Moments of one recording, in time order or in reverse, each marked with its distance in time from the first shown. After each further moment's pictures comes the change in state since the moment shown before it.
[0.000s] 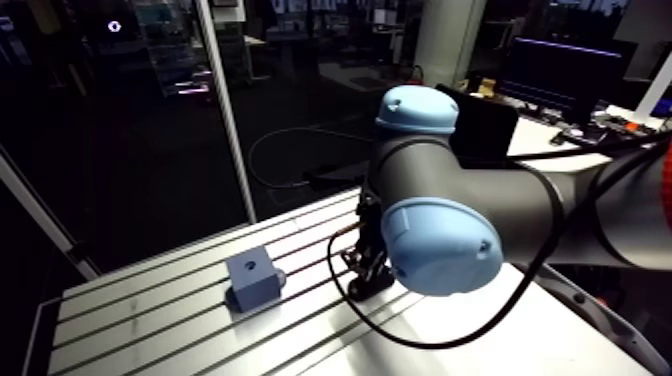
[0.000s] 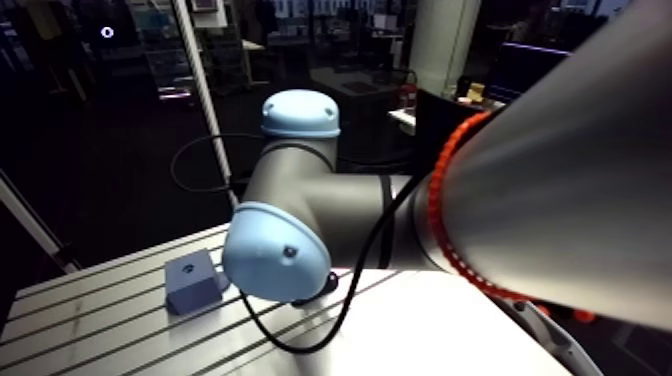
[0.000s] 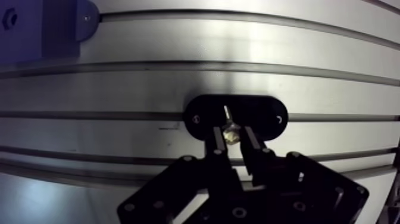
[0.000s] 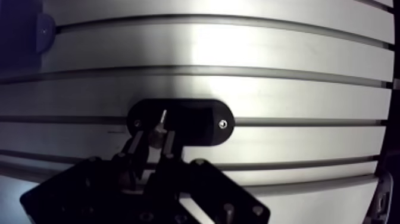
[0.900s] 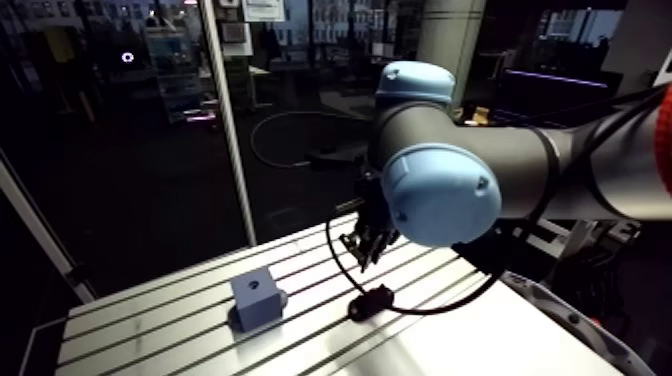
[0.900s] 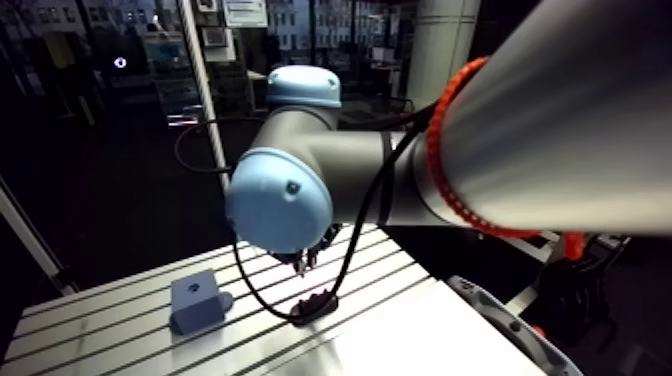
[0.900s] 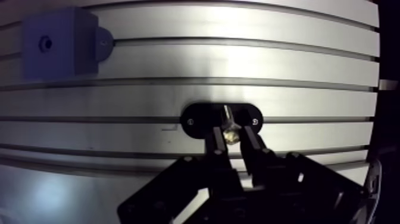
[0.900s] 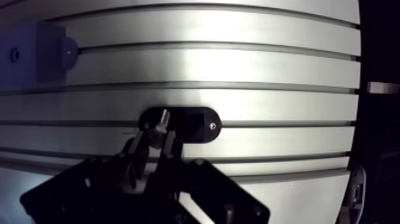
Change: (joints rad) arm 0.003 -0.100 -0.101 0.171 0.012 0.014
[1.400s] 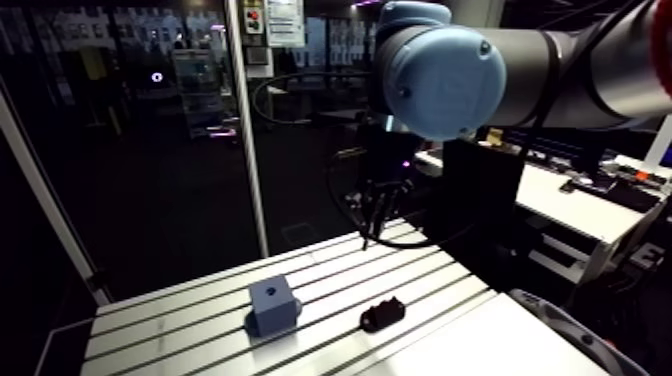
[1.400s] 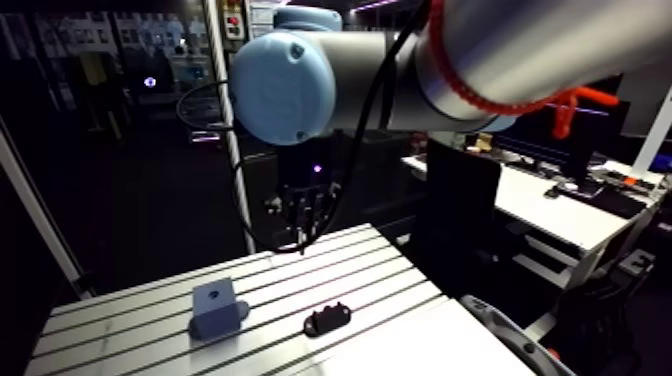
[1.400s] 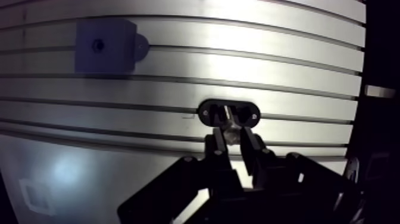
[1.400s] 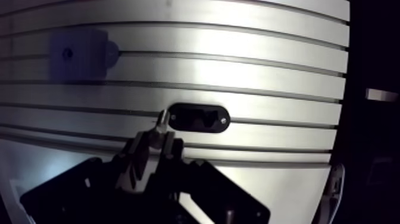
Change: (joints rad) arm 0.059 -0.059 -0.199 0.307 -0.003 -0.009
